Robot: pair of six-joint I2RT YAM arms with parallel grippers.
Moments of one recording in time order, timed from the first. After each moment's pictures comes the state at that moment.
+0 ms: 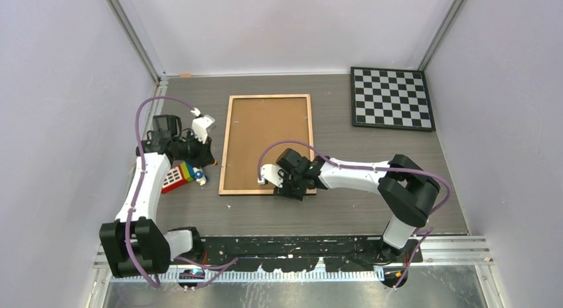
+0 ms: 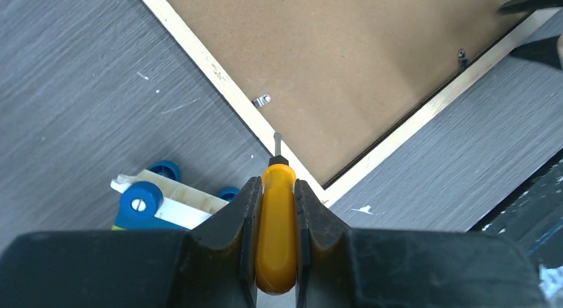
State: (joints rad) left arm 0.11 1.17 0.95 -0.79 0.61 0.55; right arm 0.97 1.70 0.98 -0.33 -0.08 -0.49
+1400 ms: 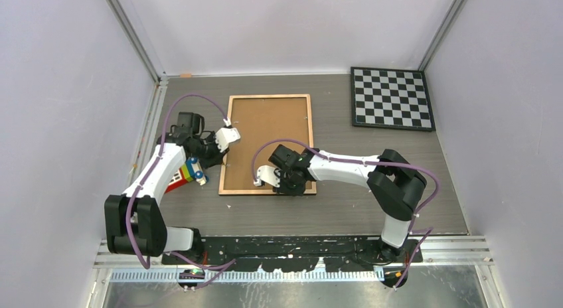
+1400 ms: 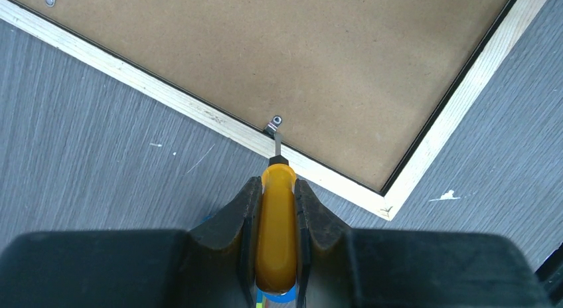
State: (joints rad) left arm -0.08 1.32 0.95 -0.72 0.48 0.94; right arm 0.96 1.80 1.16 -0.62 -0.09 -0.55
